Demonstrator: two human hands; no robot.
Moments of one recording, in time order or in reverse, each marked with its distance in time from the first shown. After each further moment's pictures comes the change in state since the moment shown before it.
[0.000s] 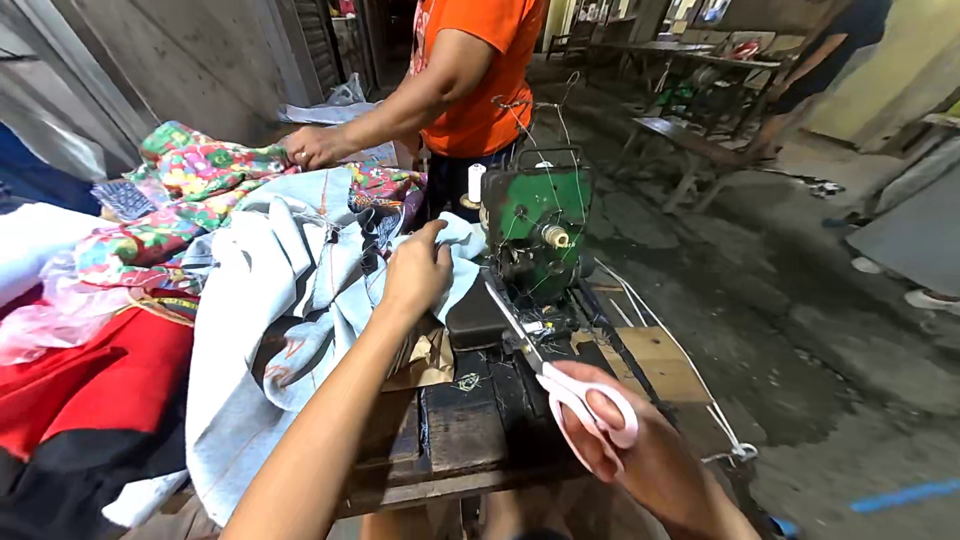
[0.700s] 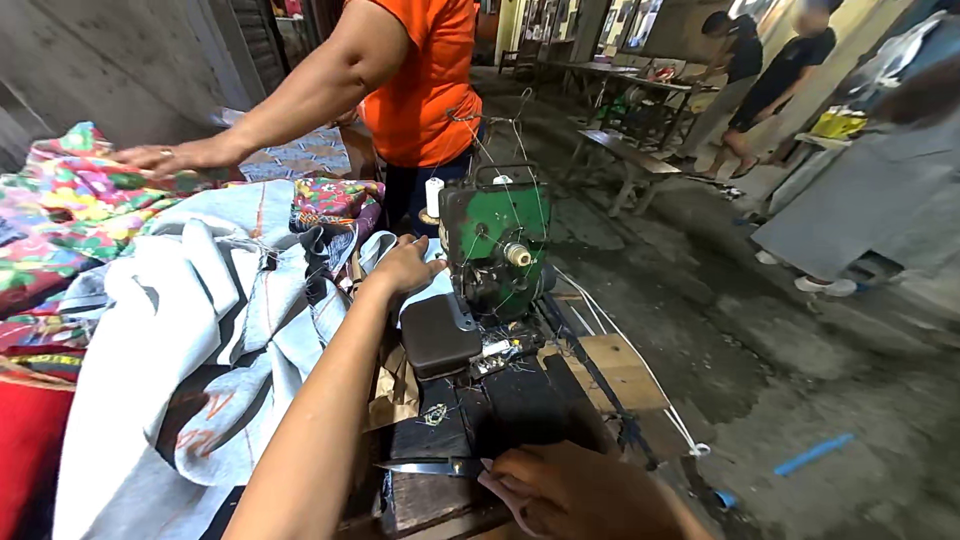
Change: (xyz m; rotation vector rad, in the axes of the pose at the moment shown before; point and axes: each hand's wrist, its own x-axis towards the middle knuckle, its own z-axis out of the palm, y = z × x) left_hand 0.091 -0.010 0.039 0.055 -0.520 -0.125; right_hand 0.018 -0.009 -0.012 -1.230 -0.655 0.169
